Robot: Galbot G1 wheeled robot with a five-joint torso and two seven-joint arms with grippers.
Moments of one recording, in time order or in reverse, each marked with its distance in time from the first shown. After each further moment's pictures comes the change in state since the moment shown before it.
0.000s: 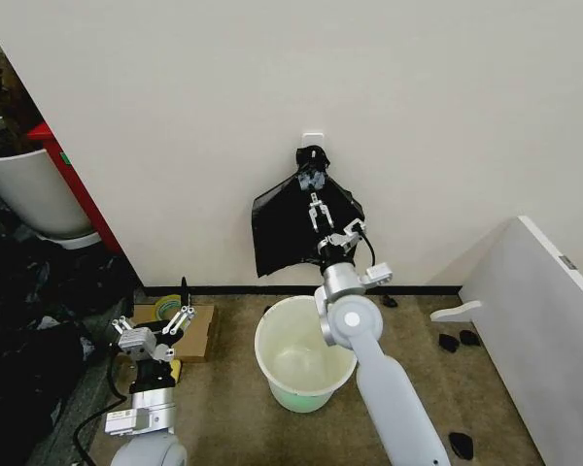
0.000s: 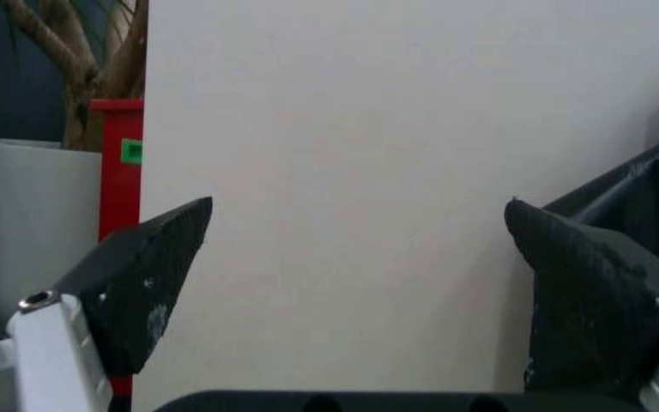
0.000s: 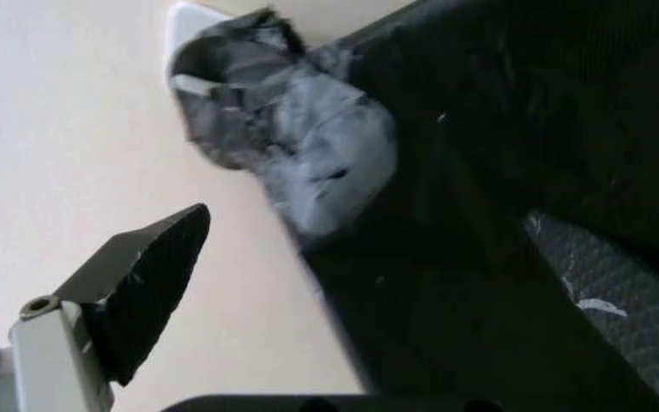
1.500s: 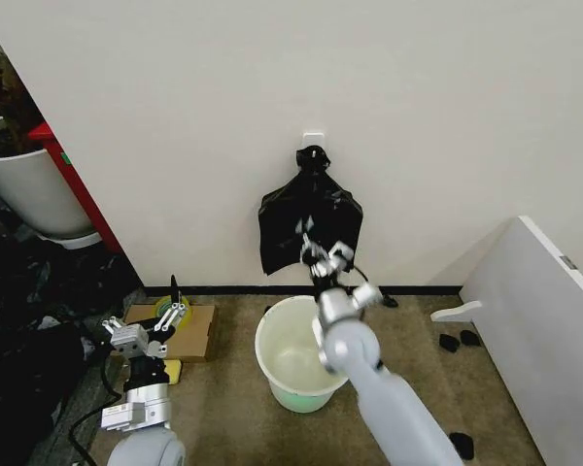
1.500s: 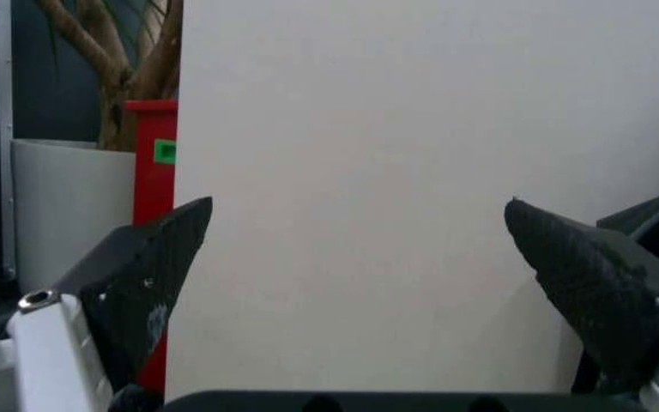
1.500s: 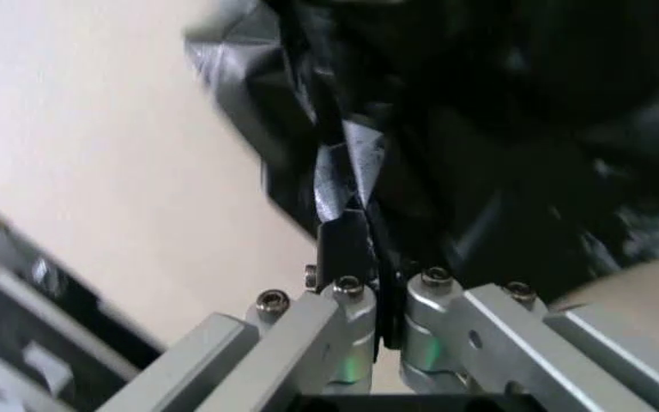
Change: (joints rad) left arm -0.023 0.027 0.003 0.003 0.001 0.028 -0.081; right arm -0.223 -0.282 -0.184 0.109 -0.287 0.080 -0.023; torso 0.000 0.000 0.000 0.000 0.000
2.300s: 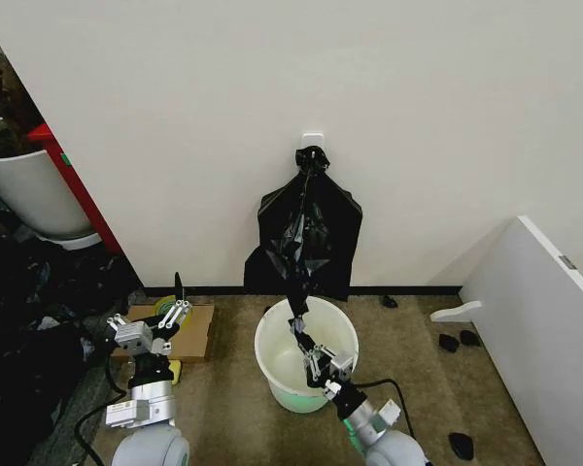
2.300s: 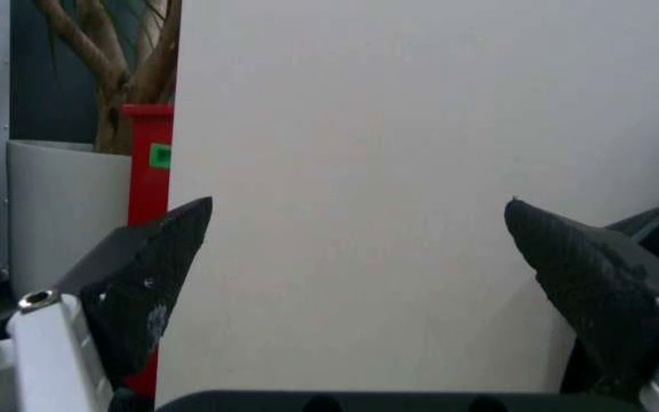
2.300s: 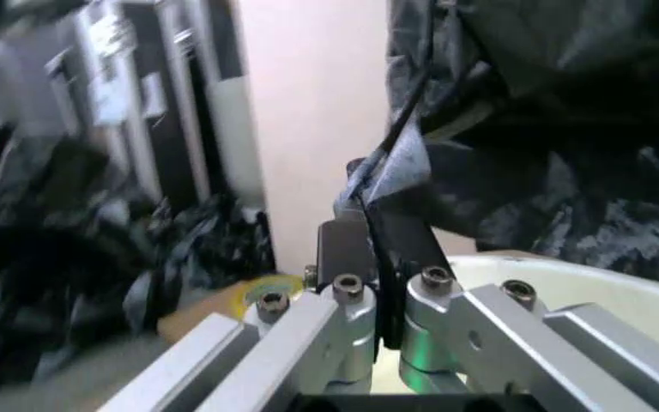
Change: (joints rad) left arm 0.000 -0.010 0.009 -0.016 0.001 0.001 -0.003; right arm -0.259 -0.098 0.080 -0.194 -0.581 0.386 -0.505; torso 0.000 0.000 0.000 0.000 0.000
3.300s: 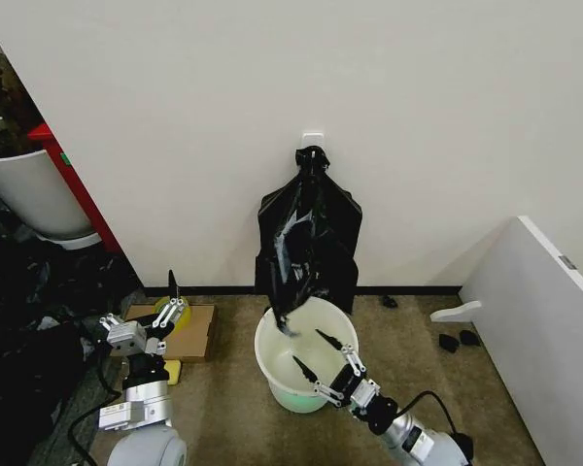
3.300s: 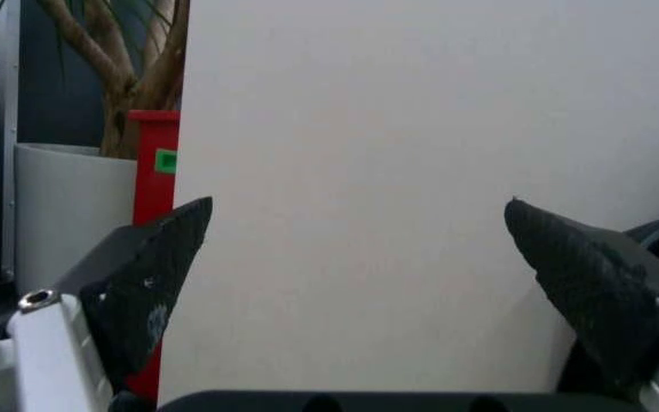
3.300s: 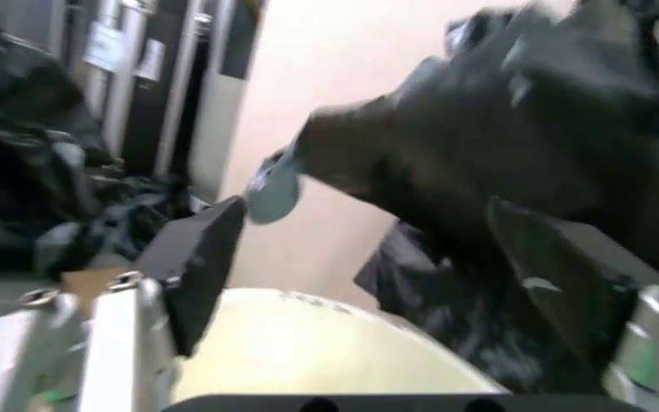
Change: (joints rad) left arm 0.007 -0.009 -0.001 -0.017 0.002 0.001 -0.006; right arm -0.095 -0.016 0.154 0.068 -0.321 0.187 0.132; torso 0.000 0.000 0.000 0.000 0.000
